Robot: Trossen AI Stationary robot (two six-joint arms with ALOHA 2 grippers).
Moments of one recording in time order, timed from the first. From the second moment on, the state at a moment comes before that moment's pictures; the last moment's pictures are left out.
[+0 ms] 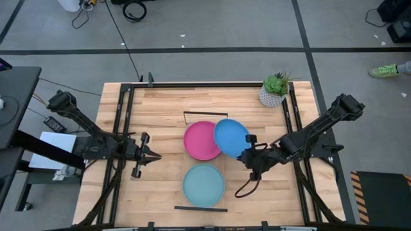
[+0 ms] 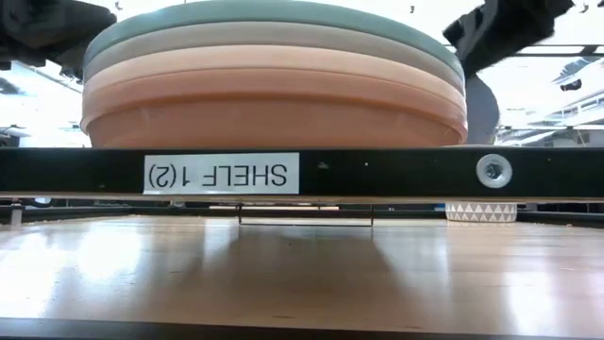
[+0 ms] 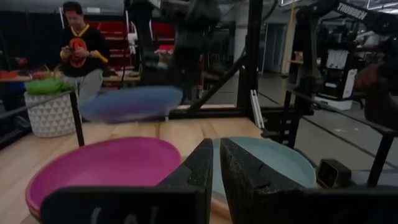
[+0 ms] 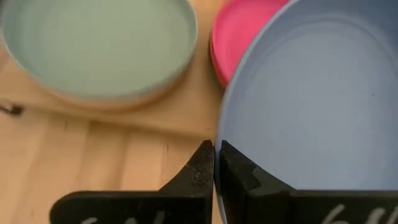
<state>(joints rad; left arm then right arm) -0.70 0.65 0.02 0.75 -0.58 0.02 0.51 1.31 0.89 -0.50 0.45 0.25</state>
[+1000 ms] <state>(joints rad) -0.70 0.65 0.02 0.67 -0.63 0.01 0.28 1.79 1.28 -0.31 0.20 -0.24</state>
